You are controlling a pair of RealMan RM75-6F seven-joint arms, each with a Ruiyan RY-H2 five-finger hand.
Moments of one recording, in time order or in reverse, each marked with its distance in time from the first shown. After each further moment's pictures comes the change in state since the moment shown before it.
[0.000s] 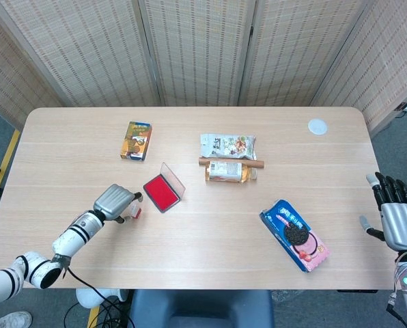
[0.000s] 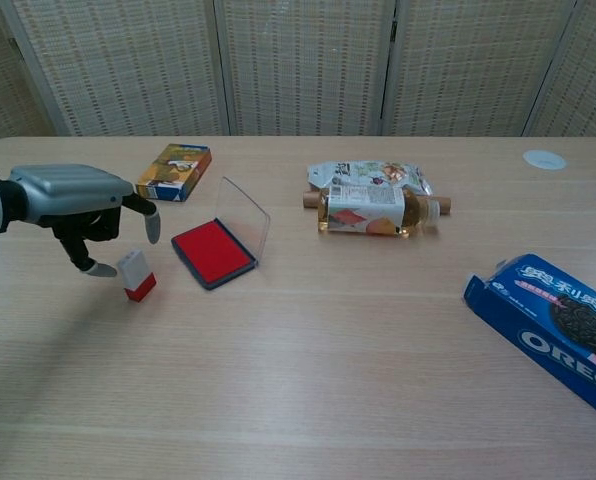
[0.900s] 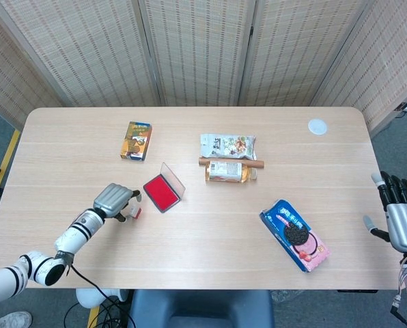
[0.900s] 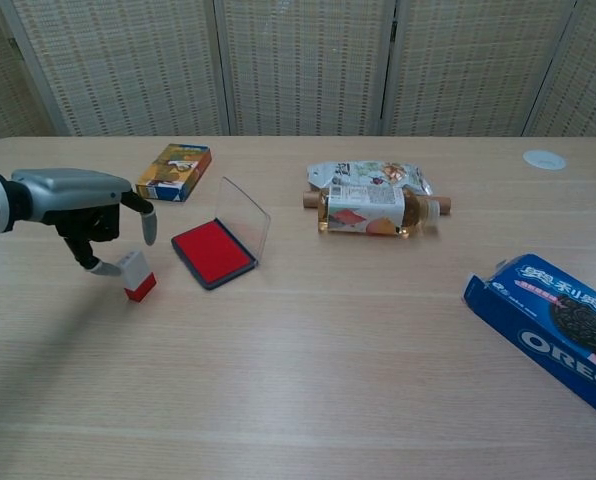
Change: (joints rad) left arm -0.016 -0.013 0.001 0.013 -0.107 -0.027 -0.051; right arm -0.014 0.014 0.001 -0.002 -0.013 0.032 0.027
